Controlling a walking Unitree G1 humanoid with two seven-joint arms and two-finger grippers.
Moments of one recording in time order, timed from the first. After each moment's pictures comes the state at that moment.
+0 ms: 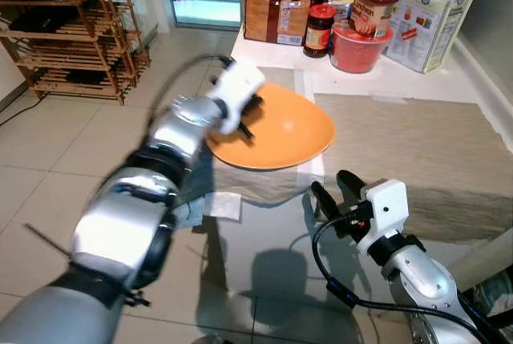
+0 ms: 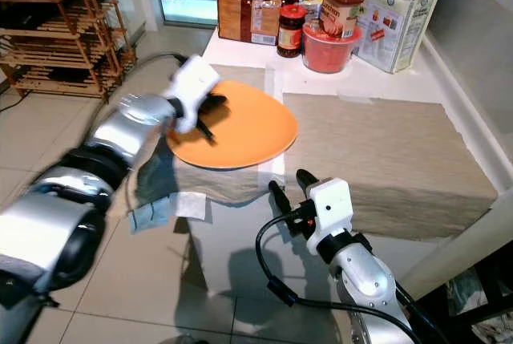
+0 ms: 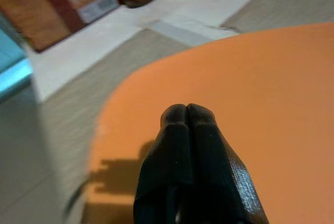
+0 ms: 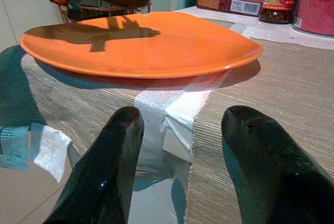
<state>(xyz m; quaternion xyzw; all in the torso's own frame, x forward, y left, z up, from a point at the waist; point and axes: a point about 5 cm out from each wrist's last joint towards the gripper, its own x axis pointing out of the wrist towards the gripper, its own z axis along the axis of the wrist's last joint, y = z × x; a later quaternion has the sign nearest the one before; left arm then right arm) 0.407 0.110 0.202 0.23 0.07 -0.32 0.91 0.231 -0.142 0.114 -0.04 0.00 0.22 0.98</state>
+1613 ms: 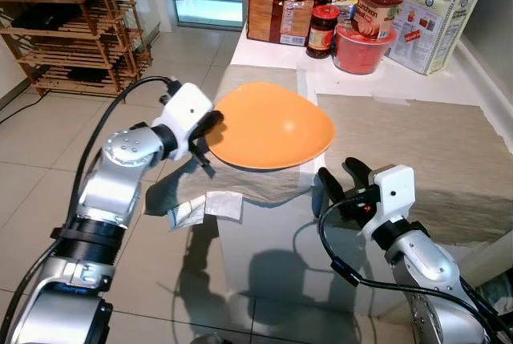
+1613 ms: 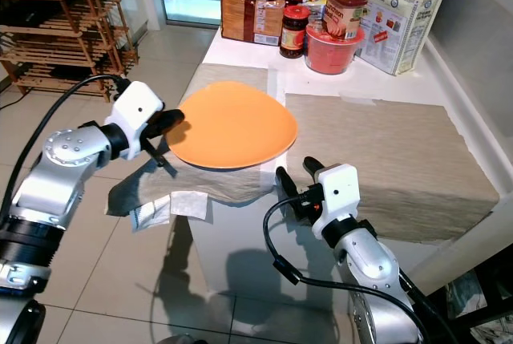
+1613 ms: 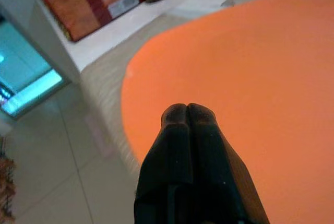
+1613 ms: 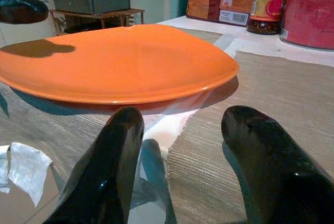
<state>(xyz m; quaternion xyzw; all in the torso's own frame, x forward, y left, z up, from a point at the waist) 0.347 0.159 0.191 0.25 0.02 -0.32 0.91 0.248 -0.150 0.122 -0.03 -0.02 0.20 0.98</state>
